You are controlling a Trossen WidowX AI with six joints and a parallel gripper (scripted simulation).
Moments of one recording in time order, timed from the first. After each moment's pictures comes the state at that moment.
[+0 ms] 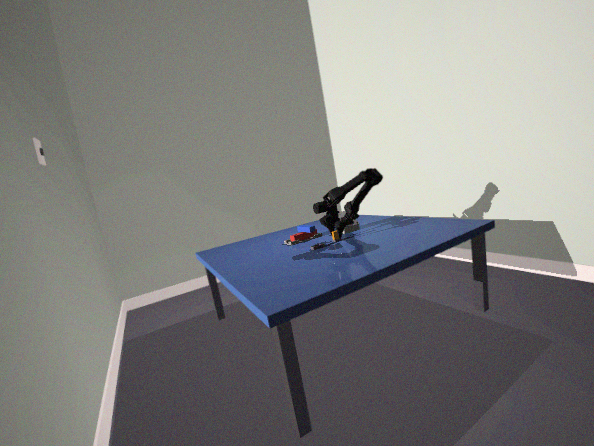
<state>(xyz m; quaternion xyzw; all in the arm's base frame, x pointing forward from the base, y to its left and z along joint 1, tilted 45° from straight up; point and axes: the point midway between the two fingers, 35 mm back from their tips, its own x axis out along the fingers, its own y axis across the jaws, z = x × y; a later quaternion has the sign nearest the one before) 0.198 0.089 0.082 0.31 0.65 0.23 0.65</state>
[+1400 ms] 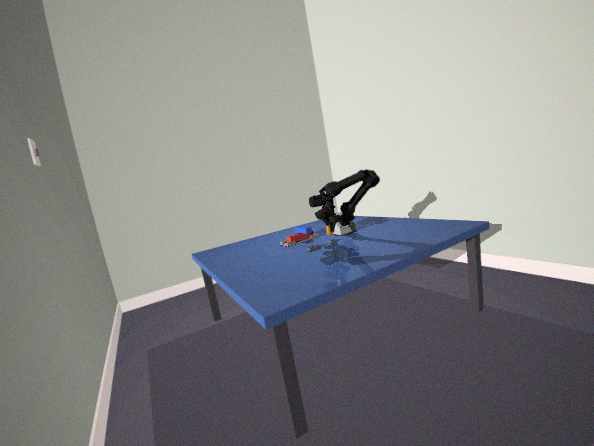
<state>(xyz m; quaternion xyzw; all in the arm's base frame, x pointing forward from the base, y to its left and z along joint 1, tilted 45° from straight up) 0.202 0.063 0.112 0.29 0.66 0.19 0.67</state>
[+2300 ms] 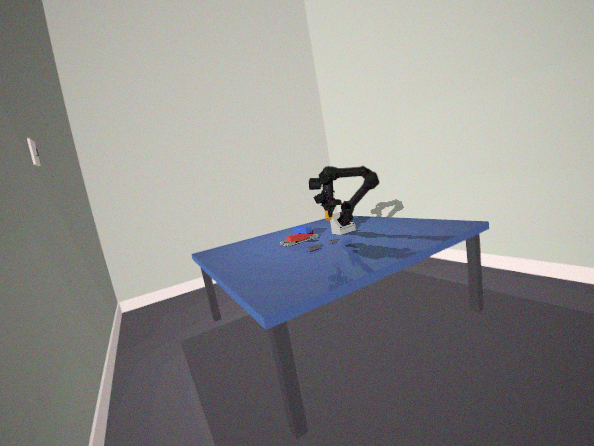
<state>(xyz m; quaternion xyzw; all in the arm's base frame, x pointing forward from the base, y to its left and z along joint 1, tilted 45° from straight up) 0.191 0.003 0.170 0.32 0.63 0.18 0.68</state>
